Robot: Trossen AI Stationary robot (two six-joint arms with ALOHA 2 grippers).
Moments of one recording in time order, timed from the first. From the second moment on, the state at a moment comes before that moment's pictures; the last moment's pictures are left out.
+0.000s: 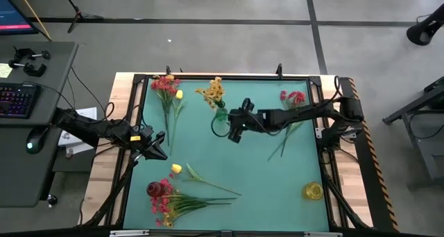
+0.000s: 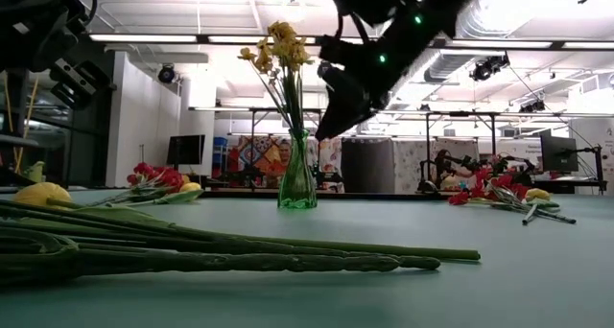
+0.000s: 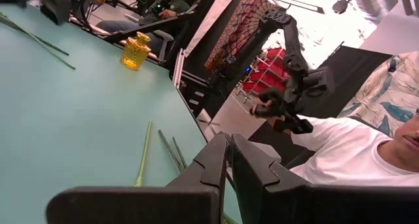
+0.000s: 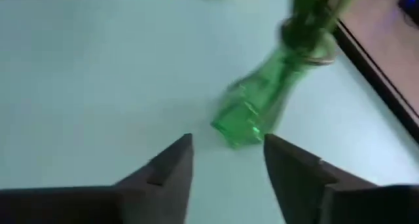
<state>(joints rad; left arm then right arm) -0.28 0.08 0.01 0.07 0.22 -0.57 -0.03 1.72 1.06 -0.11 0.39 0.11</state>
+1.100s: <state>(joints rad) -0.28 0.08 0.01 0.07 0.22 -0.56 -0.15 1.99 0.95 0.50 0.28 0.18</state>
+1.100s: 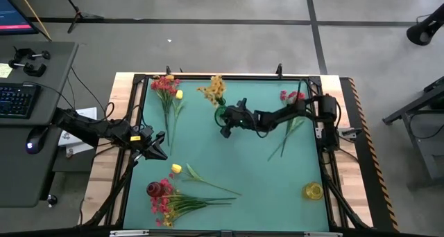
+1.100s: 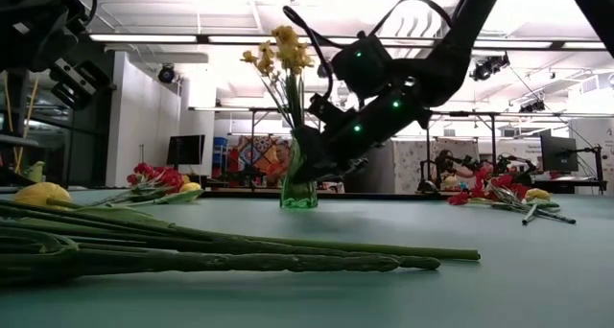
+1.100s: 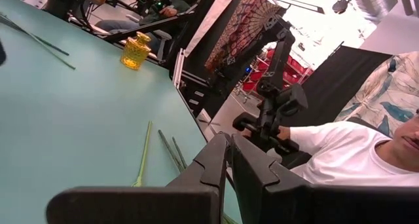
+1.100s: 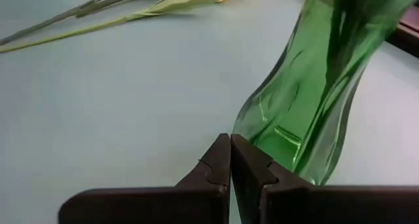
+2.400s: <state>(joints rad) -0.28 0.08 0.01 0.07 0.22 -0.57 0.11 1.90 0.95 0.02 0.43 0.29</state>
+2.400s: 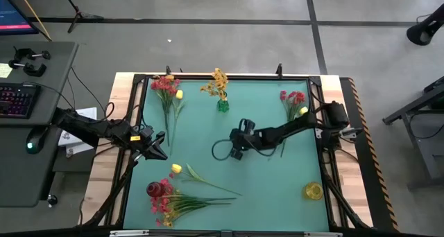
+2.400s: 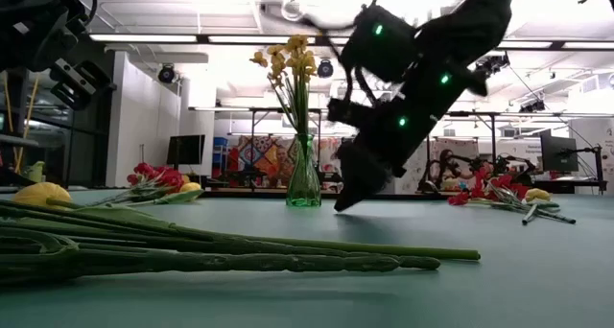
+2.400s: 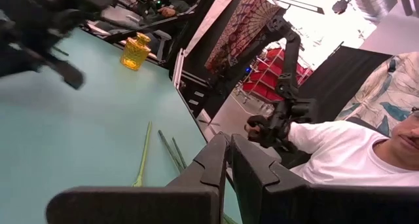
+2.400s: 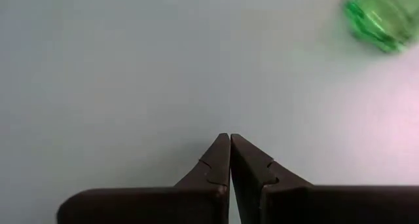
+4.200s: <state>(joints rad) -0.28 0.08 0.01 0.07 0.22 -0.56 0.50 2.26 1.67 -0.09 0.10 0.32</state>
